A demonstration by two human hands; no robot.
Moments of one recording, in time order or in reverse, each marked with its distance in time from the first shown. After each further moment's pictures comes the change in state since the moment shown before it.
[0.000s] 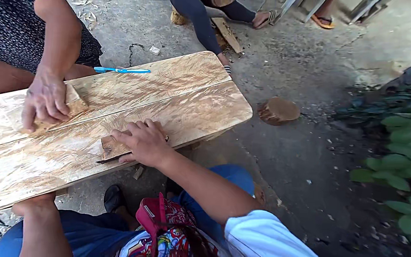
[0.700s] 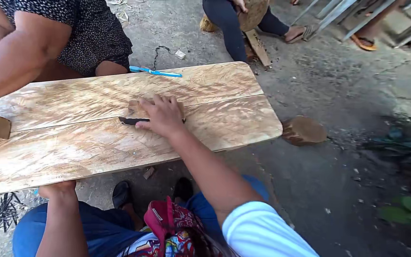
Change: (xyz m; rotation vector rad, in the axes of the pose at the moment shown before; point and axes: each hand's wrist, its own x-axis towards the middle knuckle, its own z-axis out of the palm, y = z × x) left_hand -0.008 -0.003 0.007 -0.012 0.019 -0.023; right_hand 0.079 0.026 -0.004 -0.071 -0.012 0.201
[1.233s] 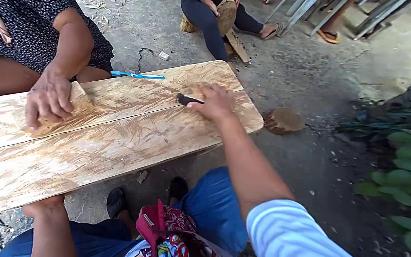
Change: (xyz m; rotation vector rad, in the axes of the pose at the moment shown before) left_hand -0.001 0.001 -0.001 0.032 -0.056 0.004; right_hand -0.052 0.158 -0.046 0.006 0.089 0.474
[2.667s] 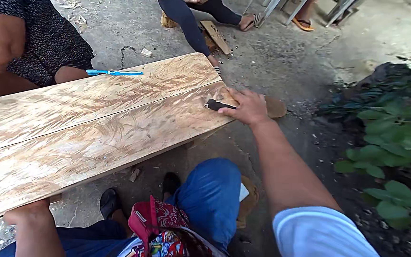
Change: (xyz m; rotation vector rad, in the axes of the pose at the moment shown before) left_hand -0.059 0.024 0.041 0.048 0.069 0.012; right_hand -0.066 0.153 -0.031 -0.121 0.045 0.056
